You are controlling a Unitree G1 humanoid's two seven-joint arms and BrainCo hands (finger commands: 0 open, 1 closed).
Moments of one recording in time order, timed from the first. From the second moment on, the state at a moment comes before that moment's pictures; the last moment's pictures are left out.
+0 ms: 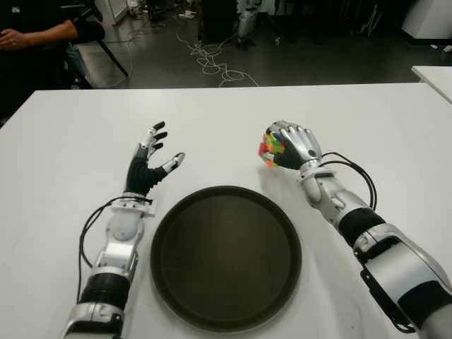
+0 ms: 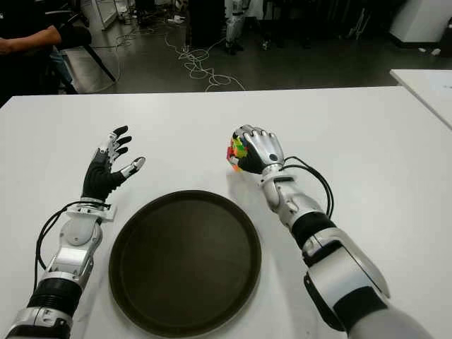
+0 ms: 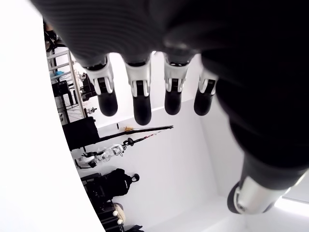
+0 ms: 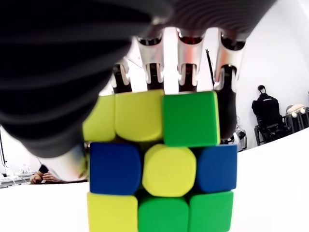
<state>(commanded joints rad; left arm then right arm) -0.28 0.12 0.02 0.53 0.11 -0.53 0.04 -0.77 -0.20 0.51 1.06 -0.73 -0.23 -0.52</state>
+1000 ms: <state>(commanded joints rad) -0.28 0.12 0.02 0.53 0.11 -0.51 0.05 -0.51 -0.34 0.41 0.32 -0.73 -0.36 -0.49</state>
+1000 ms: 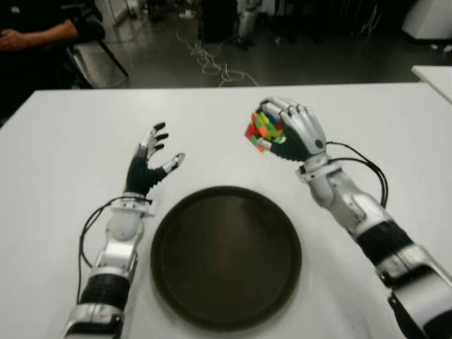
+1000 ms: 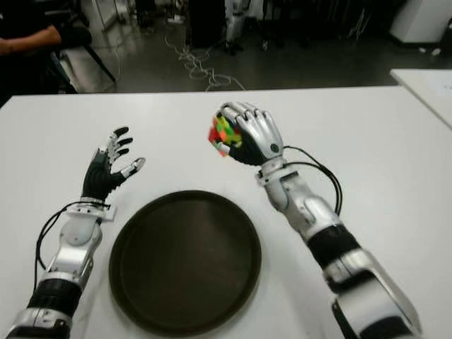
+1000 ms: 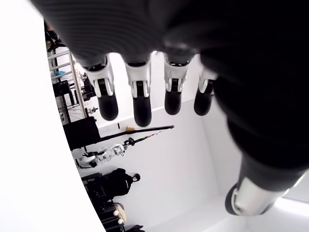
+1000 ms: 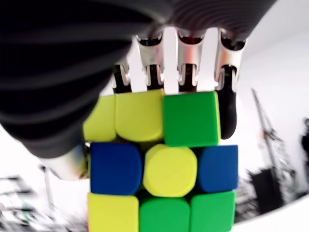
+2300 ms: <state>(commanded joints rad) -0.28 0.11 0.02 0.52 0.10 -0.51 0.05 -0.40 -0.38 0.49 0.08 -0.19 -0.50 0.49</state>
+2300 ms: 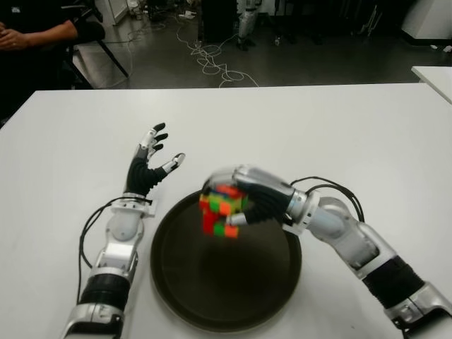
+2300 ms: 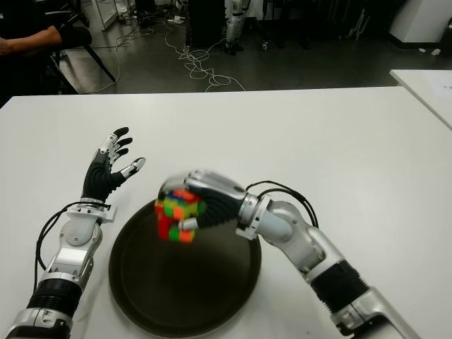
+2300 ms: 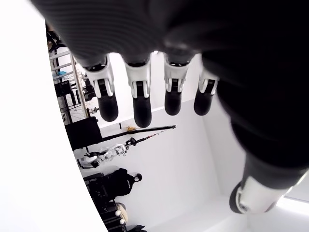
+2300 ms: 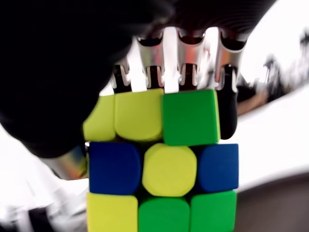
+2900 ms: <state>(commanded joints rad) -0.27 0.11 0.02 0.49 0.11 -0.49 0.06 -0.40 -0.37 0.45 0.06 -0.20 -0.48 0.59</state>
